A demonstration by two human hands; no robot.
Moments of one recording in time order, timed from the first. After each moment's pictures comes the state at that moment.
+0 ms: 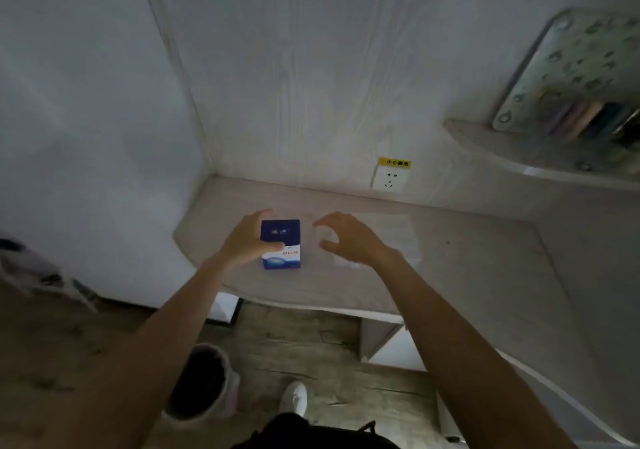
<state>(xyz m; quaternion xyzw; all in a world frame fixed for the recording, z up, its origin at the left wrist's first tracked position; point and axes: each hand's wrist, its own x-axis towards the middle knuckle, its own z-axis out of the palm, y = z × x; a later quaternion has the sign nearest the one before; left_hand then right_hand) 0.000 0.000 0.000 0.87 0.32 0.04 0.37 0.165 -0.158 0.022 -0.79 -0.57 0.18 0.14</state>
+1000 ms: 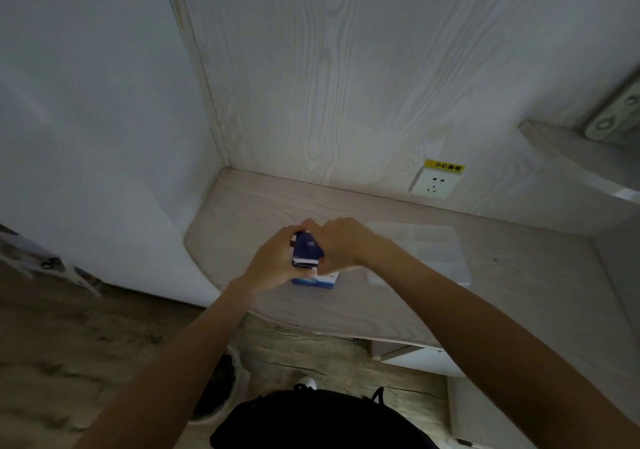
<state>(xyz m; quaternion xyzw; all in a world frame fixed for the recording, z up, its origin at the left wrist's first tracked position) 0.013 0.035 -0.059 0.87 0.27 0.09 0.41 0.148 -0.052 0.011 -0.72 -0.67 0.16 -0.07</state>
